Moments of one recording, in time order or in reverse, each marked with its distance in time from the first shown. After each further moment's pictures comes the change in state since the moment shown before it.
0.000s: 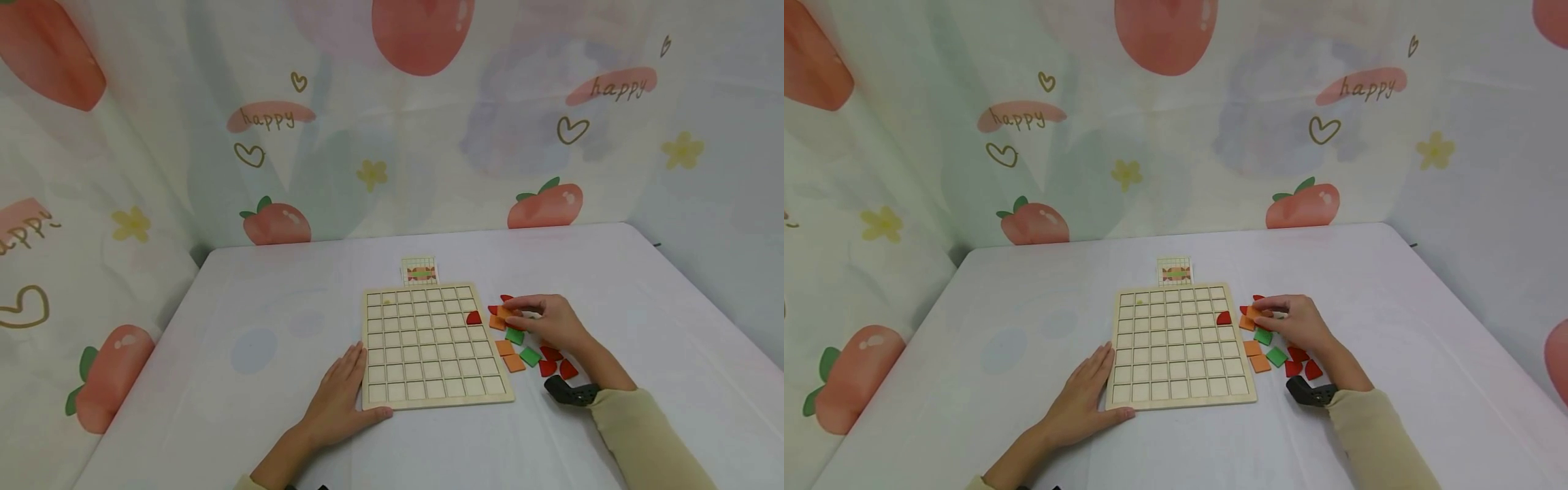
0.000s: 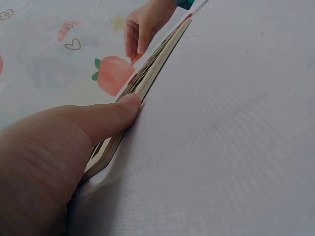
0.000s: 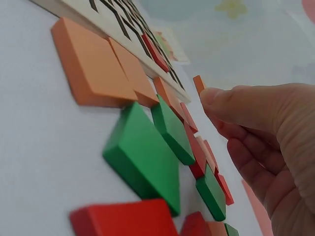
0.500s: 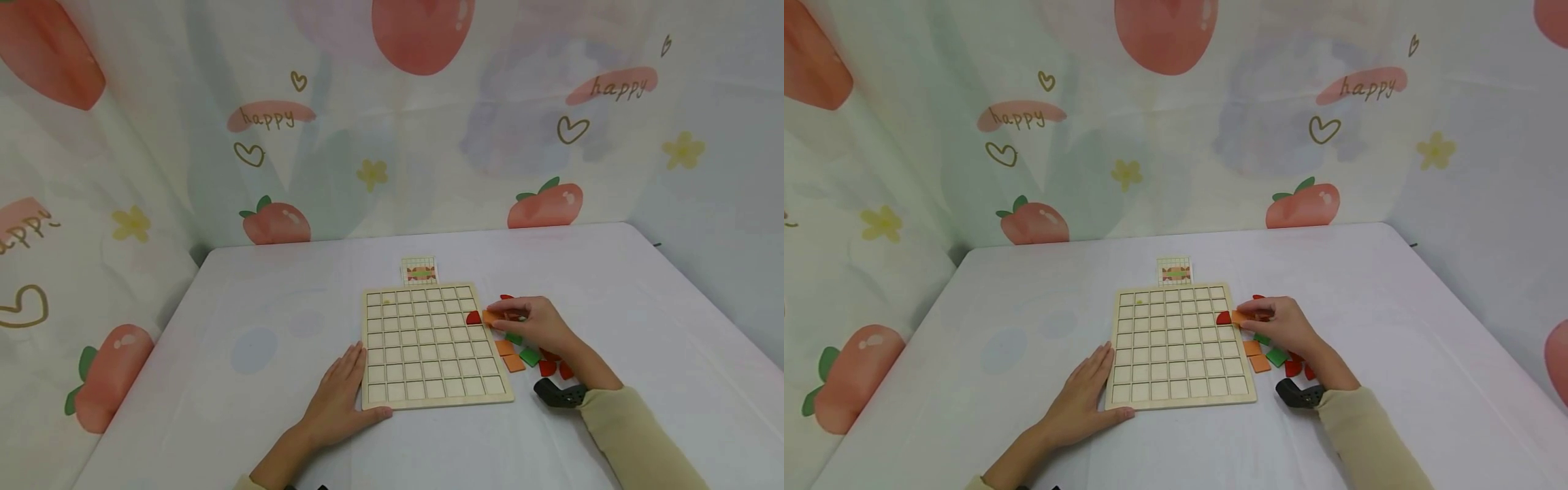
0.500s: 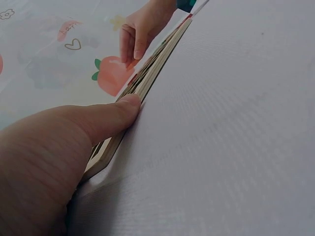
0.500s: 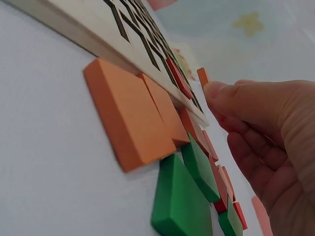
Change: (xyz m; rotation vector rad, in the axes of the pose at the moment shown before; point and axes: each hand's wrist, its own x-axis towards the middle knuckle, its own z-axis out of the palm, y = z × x) left_hand -0.001 0.001 0.000 -0.005 0.007 0.004; right_hand 0.002 -0.011 0.015 0.074 -0.045 -0.138
